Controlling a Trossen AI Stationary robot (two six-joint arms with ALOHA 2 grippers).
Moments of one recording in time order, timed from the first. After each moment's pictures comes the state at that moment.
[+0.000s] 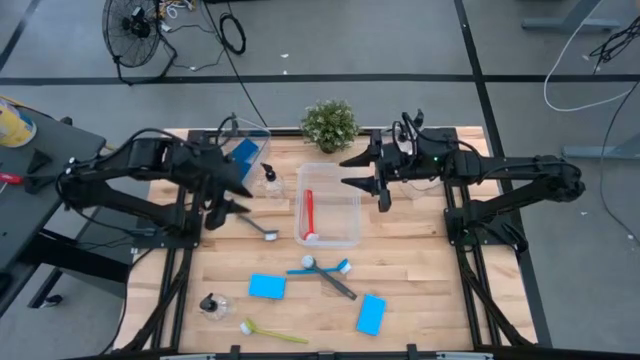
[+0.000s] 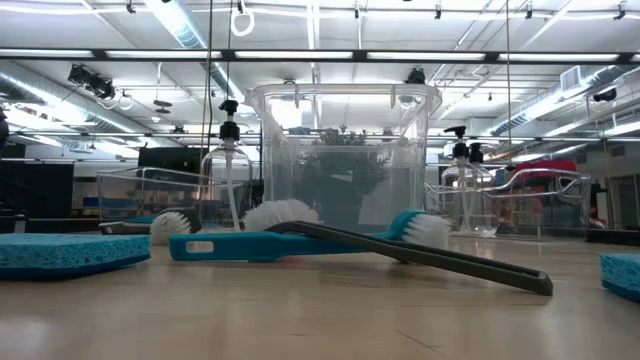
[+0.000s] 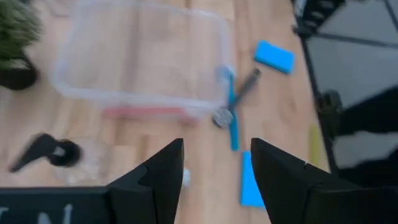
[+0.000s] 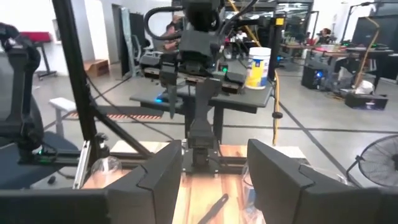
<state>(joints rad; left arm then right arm) 0.01 1.08 1.42 -1.11 0.12 -0.09 -0.08 1.18 1.09 0.08 -0.16 -0.03</state>
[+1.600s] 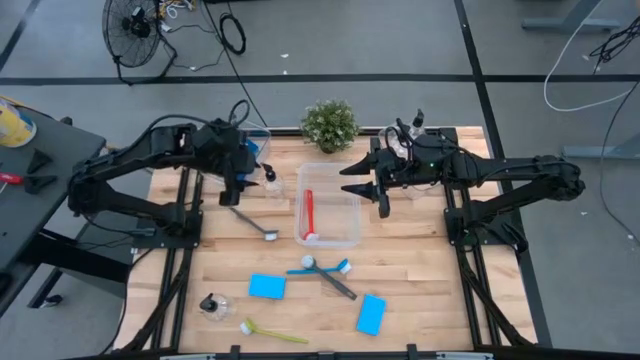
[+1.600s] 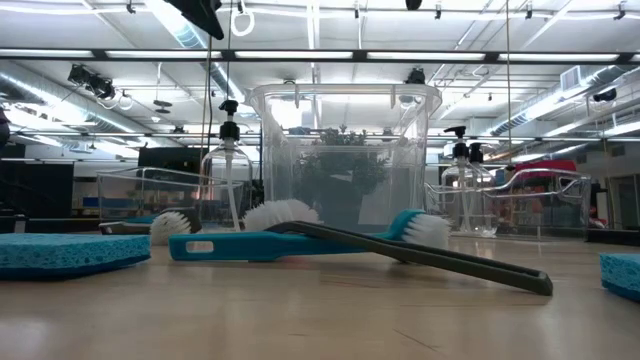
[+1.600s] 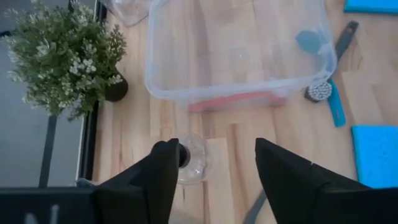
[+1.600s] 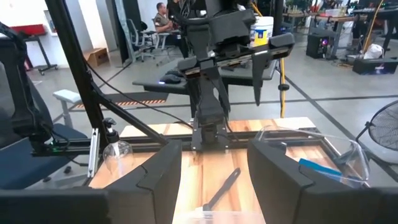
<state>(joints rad) 0.22 1.16 1.41 -1.10 0.00 0.35 -0.04 1.18 1.09 -0.01 -0.11 0.06</state>
